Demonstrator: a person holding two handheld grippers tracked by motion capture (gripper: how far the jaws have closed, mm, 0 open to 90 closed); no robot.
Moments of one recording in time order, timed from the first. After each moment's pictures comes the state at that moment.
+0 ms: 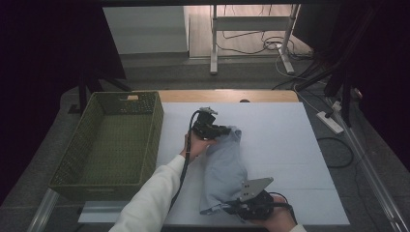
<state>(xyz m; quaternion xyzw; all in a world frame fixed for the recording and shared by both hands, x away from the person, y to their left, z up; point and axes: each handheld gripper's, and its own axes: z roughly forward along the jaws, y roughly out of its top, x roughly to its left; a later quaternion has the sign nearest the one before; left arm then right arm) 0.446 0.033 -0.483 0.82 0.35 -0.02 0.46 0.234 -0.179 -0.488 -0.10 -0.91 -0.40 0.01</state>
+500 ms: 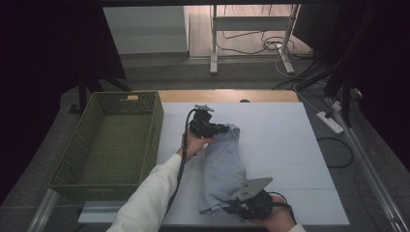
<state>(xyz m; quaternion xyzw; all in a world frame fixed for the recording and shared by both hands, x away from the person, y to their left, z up) 0.445 0.044 -0.474 0.80 0.36 -0.04 0.48 0.236 -0.177 -0.489 -0.11 -0.91 -0.40 0.01</state>
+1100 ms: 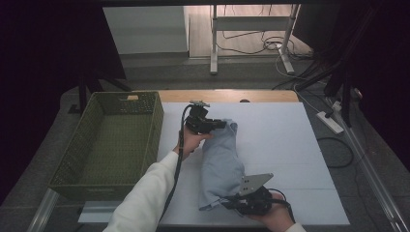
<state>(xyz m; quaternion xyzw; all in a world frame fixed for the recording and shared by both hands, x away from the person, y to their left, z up) 0.444 0.053 -0.457 0.79 0.37 -0.03 0.49 0.245 -0.177 -0.488 -0.12 -0.90 -0.41 0.00</state>
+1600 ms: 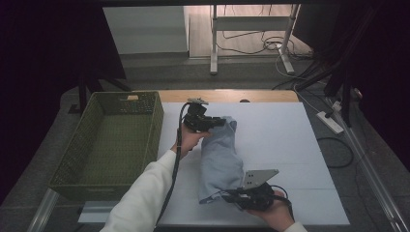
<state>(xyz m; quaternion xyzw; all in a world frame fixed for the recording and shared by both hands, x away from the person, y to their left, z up) 0.440 0.060 -0.443 0.79 0.36 -0.02 0.50 0.251 -0.180 -0.480 -0.14 -0.88 -0.45 -0.01</state>
